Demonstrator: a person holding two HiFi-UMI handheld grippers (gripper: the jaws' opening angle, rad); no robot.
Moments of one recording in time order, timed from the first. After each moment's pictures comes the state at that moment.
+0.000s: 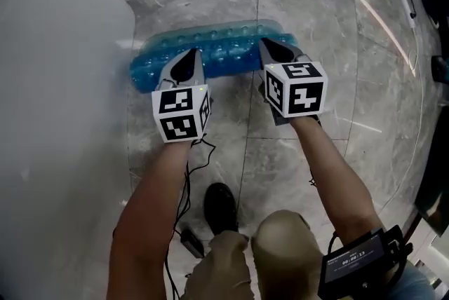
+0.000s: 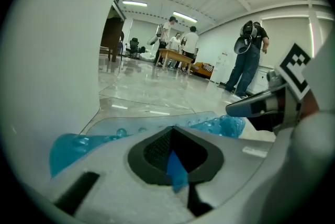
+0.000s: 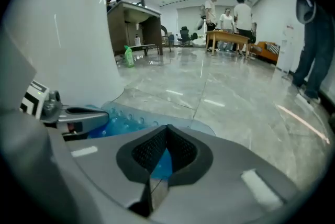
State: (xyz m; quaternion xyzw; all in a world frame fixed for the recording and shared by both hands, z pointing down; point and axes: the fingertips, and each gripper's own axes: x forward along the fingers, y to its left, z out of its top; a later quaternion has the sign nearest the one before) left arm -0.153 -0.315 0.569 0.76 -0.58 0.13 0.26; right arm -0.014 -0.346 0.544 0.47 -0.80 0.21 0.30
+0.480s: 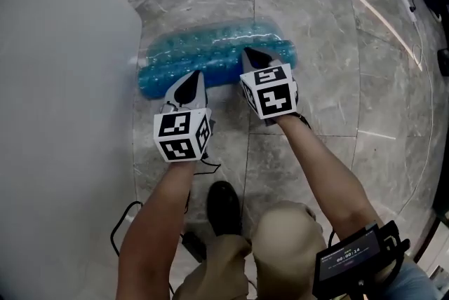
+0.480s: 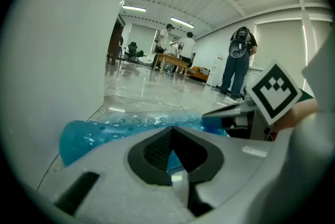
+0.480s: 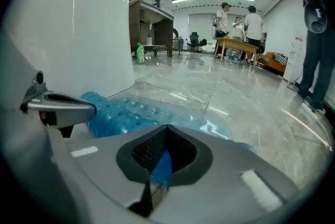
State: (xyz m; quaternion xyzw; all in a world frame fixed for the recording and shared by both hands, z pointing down) left arm -0.131 -0.252 0.566 0.77 -0.57 0.11 0.26; right arm -0.028 -0.314 0.579 0.44 -0.82 0.16 0.32
